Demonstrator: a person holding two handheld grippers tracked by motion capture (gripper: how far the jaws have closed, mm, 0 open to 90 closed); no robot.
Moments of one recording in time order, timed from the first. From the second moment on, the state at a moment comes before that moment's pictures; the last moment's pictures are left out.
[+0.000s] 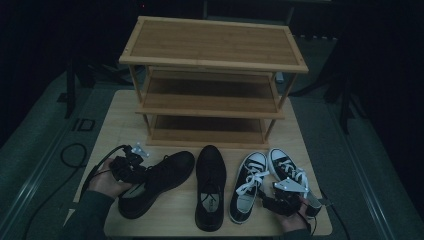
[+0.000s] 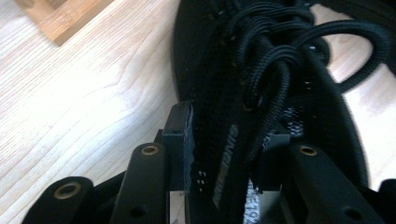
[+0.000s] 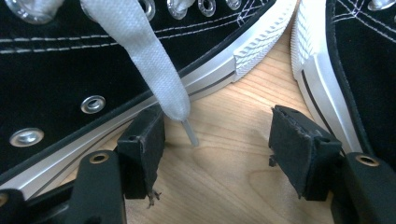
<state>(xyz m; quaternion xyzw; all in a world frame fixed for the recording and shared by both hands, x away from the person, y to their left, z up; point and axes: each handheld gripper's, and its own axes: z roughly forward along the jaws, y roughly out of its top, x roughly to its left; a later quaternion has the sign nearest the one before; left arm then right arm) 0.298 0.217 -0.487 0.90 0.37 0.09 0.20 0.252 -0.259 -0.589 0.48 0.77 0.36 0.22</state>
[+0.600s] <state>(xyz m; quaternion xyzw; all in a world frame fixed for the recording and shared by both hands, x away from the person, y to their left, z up) 0.301 0.214 -0.492 0.89 0.38 0.13 0.20 0.252 -0.259 -0.589 0.48 0.77 0.36 0.22</state>
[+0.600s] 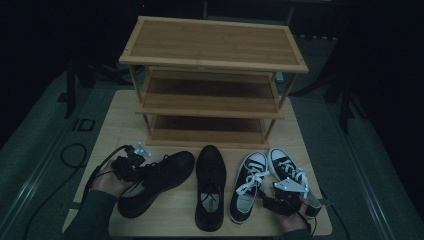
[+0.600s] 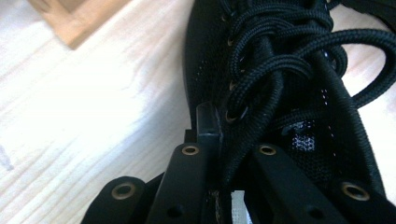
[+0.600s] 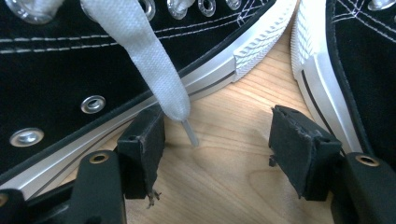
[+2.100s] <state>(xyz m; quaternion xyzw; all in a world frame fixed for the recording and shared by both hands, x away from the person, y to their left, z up) 0.349 0.259 -0.486 0.88 0.40 0.10 0.25 0.251 -0.259 -0.589 0.48 0.77 0.36 0.22</state>
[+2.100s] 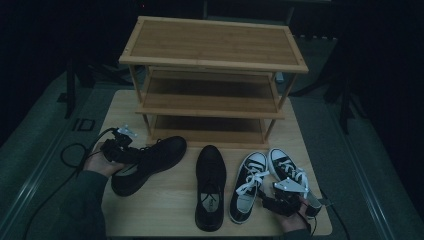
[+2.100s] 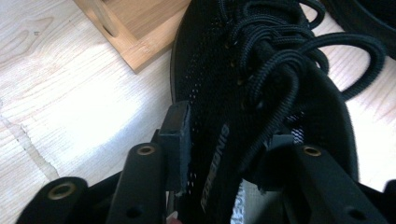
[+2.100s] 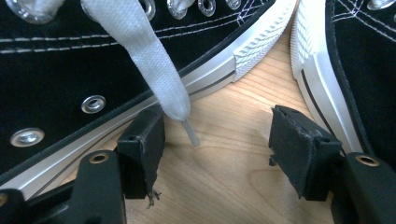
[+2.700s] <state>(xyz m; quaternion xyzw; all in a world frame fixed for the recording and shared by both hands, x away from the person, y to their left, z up) 0.325 0.254 -0.462 0.87 0.40 0.13 0.25 0.251 -0.258 -0.589 0.48 0.77 0.36 0.22</state>
